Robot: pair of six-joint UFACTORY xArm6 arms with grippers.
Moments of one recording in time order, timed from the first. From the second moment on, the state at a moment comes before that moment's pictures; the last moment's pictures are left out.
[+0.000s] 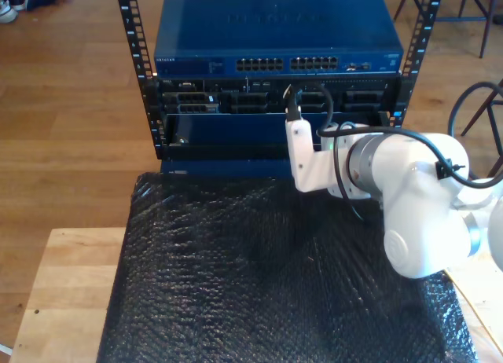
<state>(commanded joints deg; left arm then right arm) 80.9 -32.1 -3.8 1.7 56.8 -179.9 18.8 -4.1 -34.0 -4.4 -14.0 -81.3</state>
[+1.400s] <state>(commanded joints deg) 80.9 -32.1 -3.8 1.7 56.8 -179.9 14.5 6.7 -35.6 -5.9 -42.9 -77.3</state>
